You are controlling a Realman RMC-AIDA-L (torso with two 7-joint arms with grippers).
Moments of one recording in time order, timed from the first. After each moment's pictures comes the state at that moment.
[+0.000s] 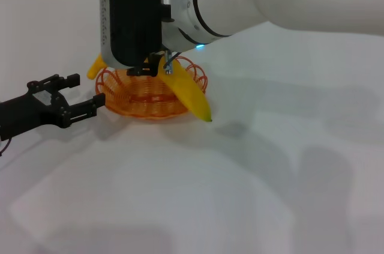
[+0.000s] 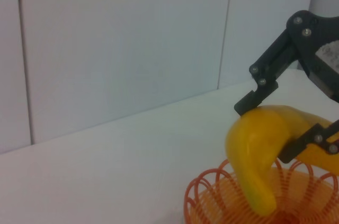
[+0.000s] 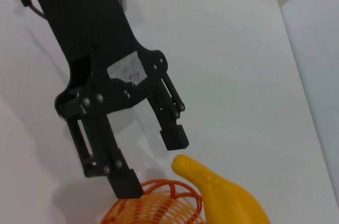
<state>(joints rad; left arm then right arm) -0.42 -2.04 0.79 0.53 1.75 1.24 -1.13 0.99 2.05 -2.04 -1.04 -2.41 -0.78 2.32</state>
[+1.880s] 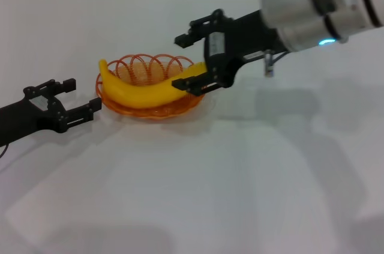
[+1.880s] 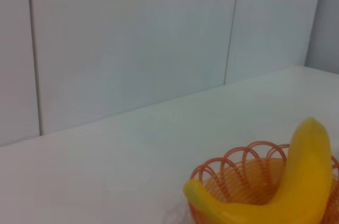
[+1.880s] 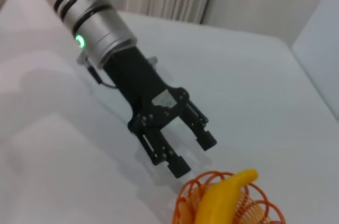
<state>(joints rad) -0.40 -2.04 0.78 0.52 1.74 1.23 -1.11 0.60 2.04 -1.47 -1.31 -2.05 -1.29 1.82</state>
